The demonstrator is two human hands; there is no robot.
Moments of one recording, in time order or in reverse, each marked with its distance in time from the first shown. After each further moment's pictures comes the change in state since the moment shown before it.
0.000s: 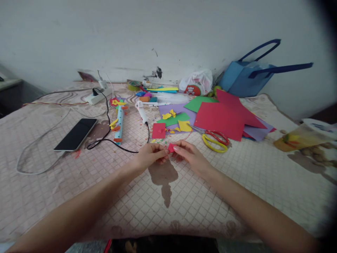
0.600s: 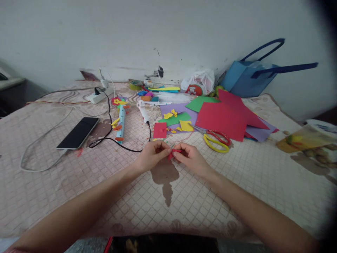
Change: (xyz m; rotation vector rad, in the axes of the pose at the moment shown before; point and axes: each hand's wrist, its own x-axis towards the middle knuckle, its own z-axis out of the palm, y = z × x) left_hand -0.001 0.002 0.002 0.247 0.030 0.308; right_hand -0.001 0.002 0.004 -0.222 -0.015 -0.112
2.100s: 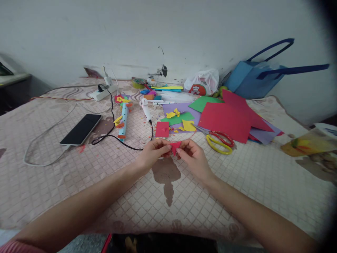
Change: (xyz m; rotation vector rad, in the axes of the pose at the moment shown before) left_hand 0.000 -0.010 0.005 -0.376 0.074 -0.145; right_hand -0.002 0.004 0.011 0.108 0.229 -0.097
